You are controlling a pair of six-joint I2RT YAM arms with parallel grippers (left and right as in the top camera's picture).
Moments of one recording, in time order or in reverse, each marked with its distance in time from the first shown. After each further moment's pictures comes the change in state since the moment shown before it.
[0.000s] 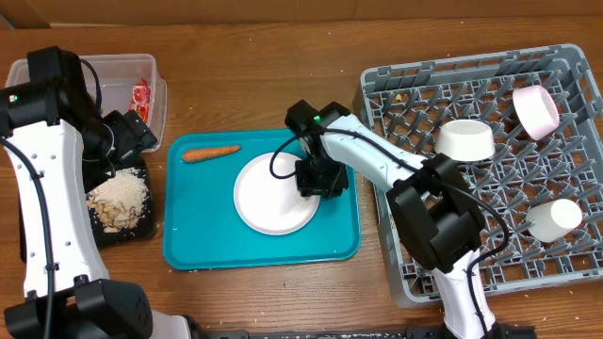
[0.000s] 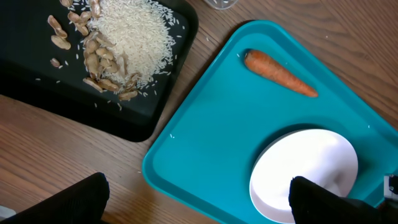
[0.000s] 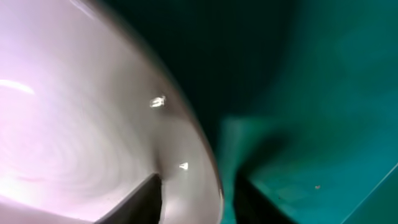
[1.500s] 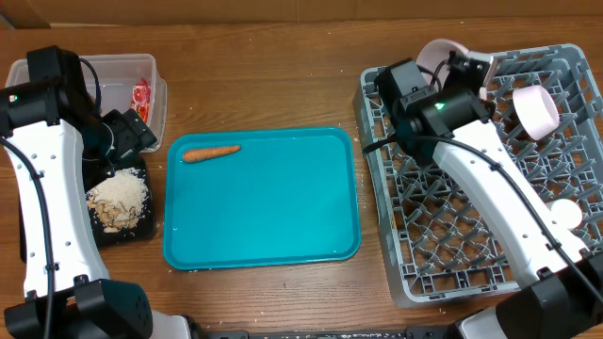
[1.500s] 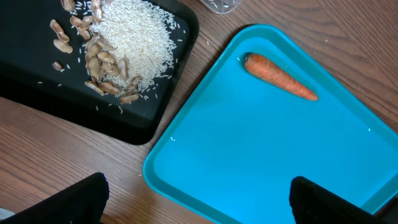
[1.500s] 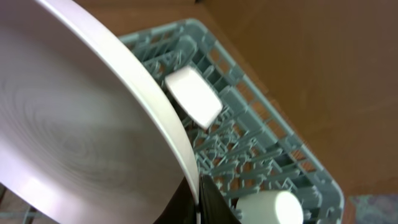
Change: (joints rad) left arm 0.000 0.000 0.000 0.010 -0.007 0.000; right arm -0.225 -0.569 -0.153 -0.124 1.254 0.215
